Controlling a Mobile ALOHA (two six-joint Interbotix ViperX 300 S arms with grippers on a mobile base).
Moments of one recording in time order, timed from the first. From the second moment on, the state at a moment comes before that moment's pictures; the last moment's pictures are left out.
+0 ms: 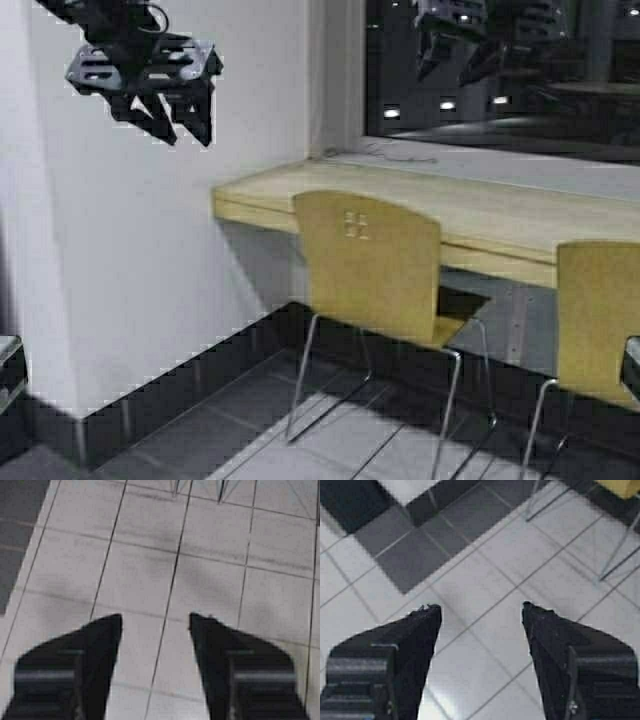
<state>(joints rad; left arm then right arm) -0.43 -0.20 0.85 -0.33 0.09 0.31 0.38 -0.19 0.74 -0.04 0.04 0.18</state>
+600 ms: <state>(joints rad) -0.42 -0.17 0.84 -0.33 0.10 0.29 0.37 -0.13 0.73 -0.04 0.06 0.18</state>
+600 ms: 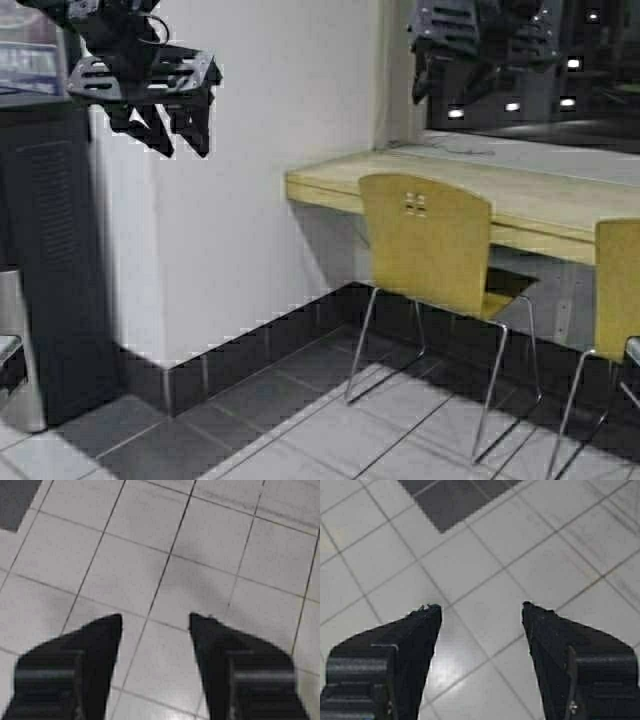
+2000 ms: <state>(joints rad) -0.42 -0.07 0.81 -0.33 0.13 0.25 0.35 -0.11 0.70 -0.05 0.12 0.18</state>
